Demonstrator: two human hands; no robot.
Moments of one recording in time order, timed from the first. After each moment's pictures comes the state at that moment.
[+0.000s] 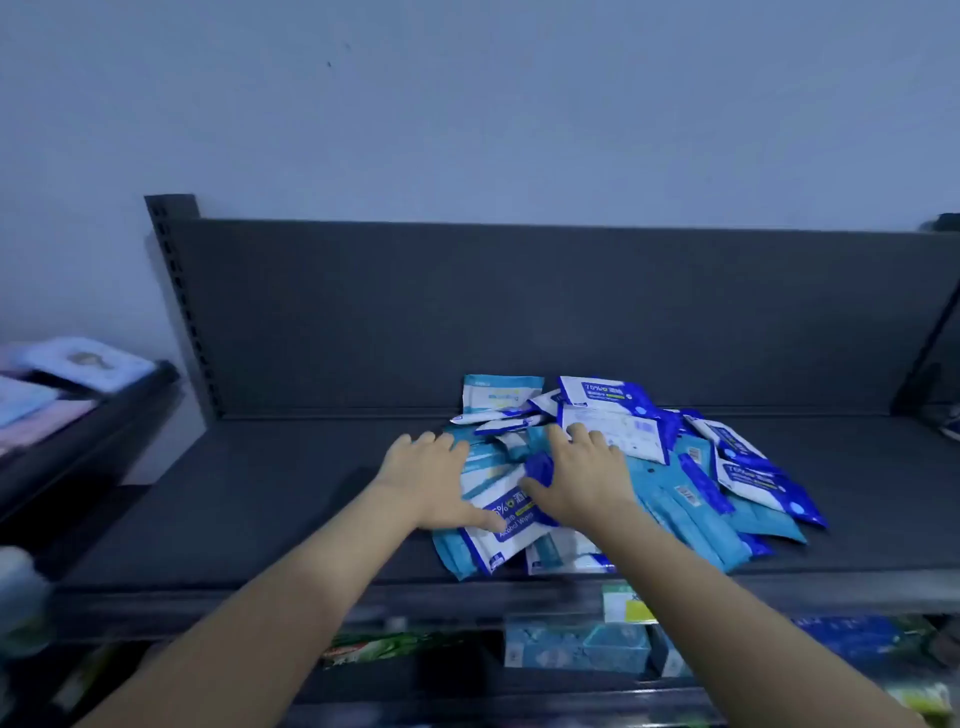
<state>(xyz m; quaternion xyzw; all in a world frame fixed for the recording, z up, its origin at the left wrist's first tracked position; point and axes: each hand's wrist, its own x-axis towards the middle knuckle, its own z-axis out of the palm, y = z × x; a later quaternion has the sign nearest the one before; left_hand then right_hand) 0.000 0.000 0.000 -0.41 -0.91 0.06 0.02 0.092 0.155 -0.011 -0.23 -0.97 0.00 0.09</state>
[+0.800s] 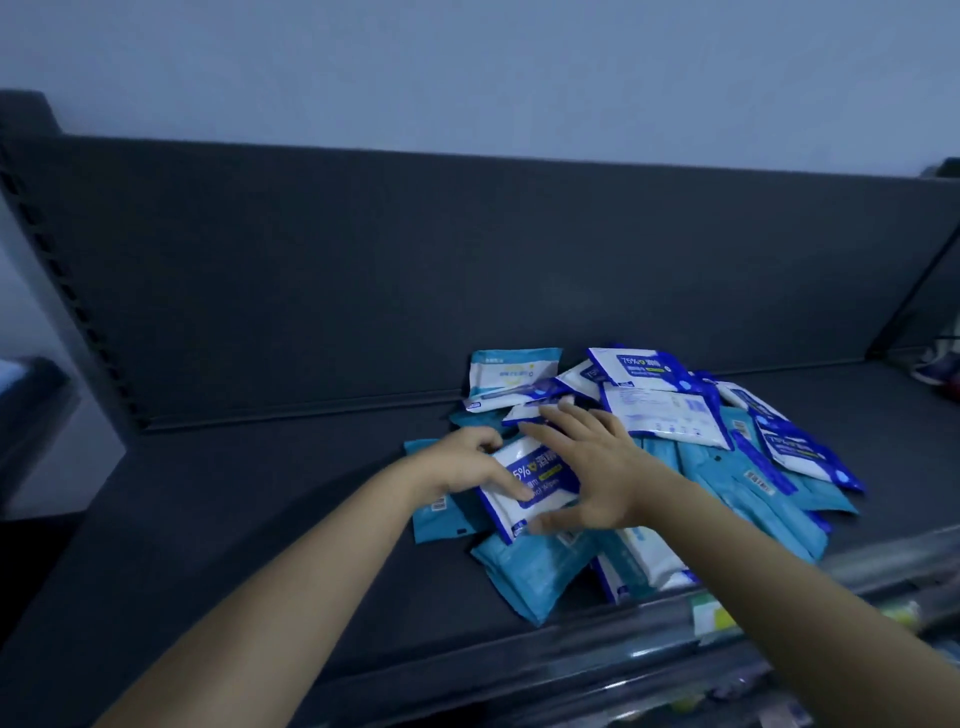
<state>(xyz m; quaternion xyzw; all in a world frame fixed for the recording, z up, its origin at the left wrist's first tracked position) -0.116 0.028 -0.046 -0.34 -0.75 -0.40 -0.41 0.034 0.157 -0.021 -0.10 -0.99 0.02 -0.03</state>
